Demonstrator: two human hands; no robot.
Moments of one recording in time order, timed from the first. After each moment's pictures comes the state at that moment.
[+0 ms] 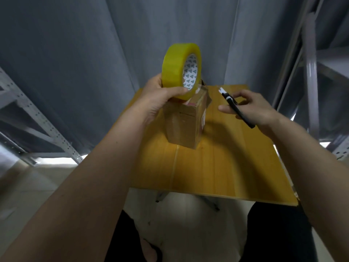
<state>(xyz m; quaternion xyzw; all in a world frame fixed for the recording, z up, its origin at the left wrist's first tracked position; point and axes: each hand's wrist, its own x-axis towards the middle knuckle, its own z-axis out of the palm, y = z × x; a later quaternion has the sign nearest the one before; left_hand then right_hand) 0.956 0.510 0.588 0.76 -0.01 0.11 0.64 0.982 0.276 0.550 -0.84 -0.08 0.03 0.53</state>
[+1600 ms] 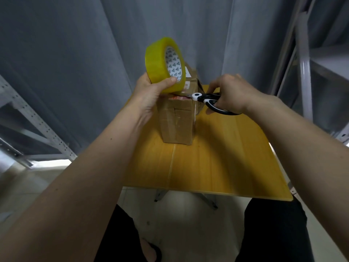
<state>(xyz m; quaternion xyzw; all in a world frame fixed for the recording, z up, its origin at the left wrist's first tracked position) 0.961 0.515 0.584 0.70 -0.01 0.15 0.70 0.994 0.308 0.588 -0.95 -0.22 -0.07 0.21</state>
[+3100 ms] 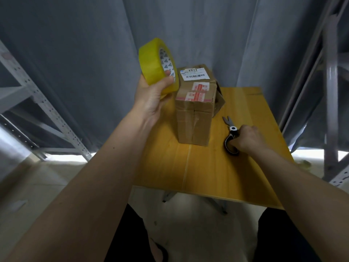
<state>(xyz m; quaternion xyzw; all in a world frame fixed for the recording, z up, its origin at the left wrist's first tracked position) 0.942 0.540 0.591 0.57 0.07 0.20 0.80 1.005 0.315 0.466 -0.97 0.06 0.06 0.22</state>
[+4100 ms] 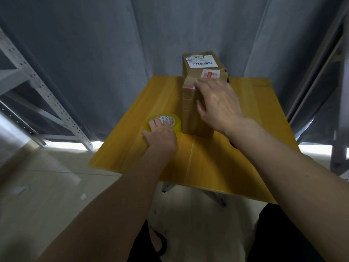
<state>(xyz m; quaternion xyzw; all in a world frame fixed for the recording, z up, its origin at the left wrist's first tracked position) 0.944 0.544 0.453 0.97 0.24 -0.02 -0.05 0.982 0.398 0.532 -0.91 -0.31 -0.26 0.11</state>
